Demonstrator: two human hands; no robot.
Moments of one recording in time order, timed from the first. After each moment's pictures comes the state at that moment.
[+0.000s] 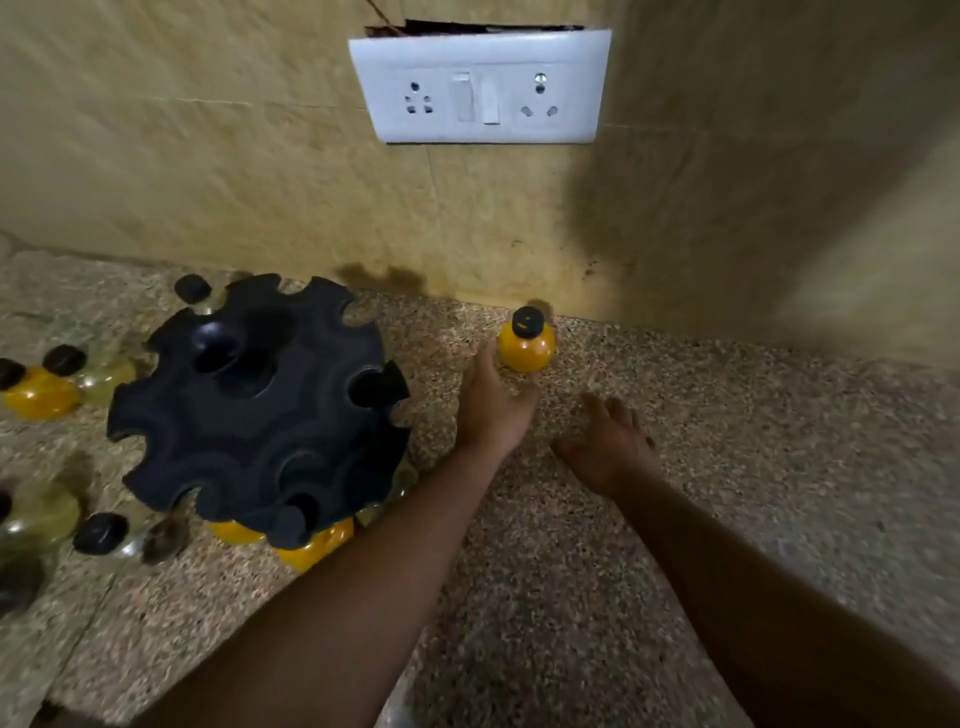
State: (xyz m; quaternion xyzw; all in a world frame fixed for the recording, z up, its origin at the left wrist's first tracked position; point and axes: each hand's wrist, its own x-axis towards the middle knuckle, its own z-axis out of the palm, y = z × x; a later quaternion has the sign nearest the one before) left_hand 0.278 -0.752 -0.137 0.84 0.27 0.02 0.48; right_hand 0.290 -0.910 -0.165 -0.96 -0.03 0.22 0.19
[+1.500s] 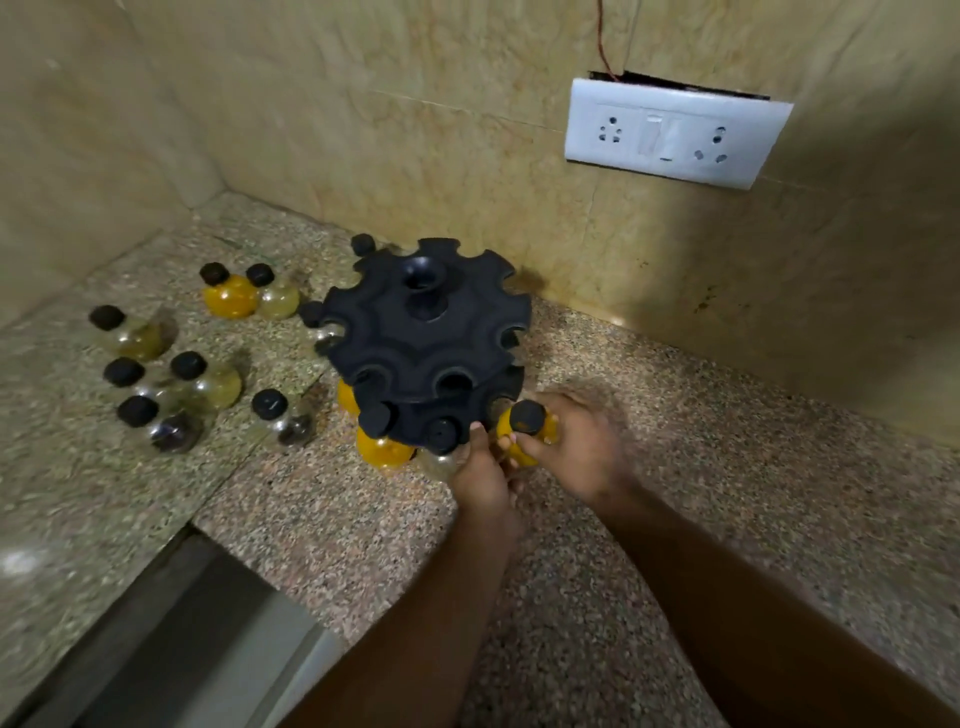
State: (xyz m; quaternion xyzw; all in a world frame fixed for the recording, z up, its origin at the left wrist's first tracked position) left_hand 0.118 -0.724 -0.129 0.28 0.52 0.22 0.78; right_hand 0.196 -0.807 -0.090 -0.89 -0.32 0.11 0.29
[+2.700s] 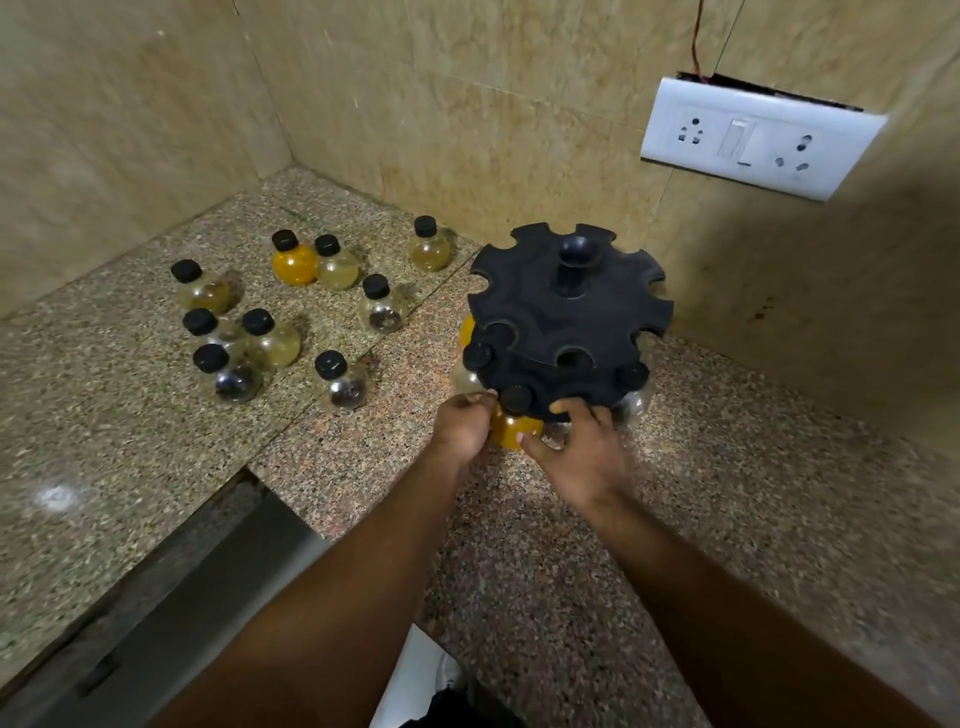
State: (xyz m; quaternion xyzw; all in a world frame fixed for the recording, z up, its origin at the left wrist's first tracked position) left_hand 0.078 -0.628 -0.121 0.57 0.48 0.10 0.65; right_hand 0.138 -0.779 -0.102 -0.93 -0.24 0.12 0.27
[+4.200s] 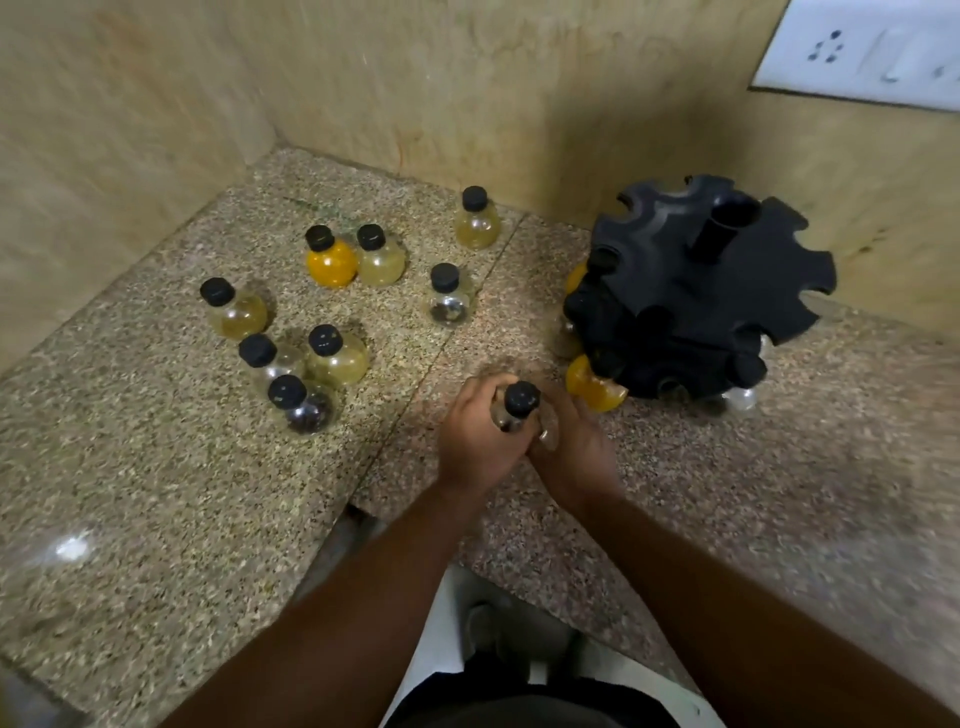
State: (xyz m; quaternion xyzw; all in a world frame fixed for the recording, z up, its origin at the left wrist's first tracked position) left_hand -0.014 -0.504 -0.142 0.85 0.25 0.20 0.41; right_hand 0.041 -0.632 -0.145 -0.90 -0.25 0.09 0.35
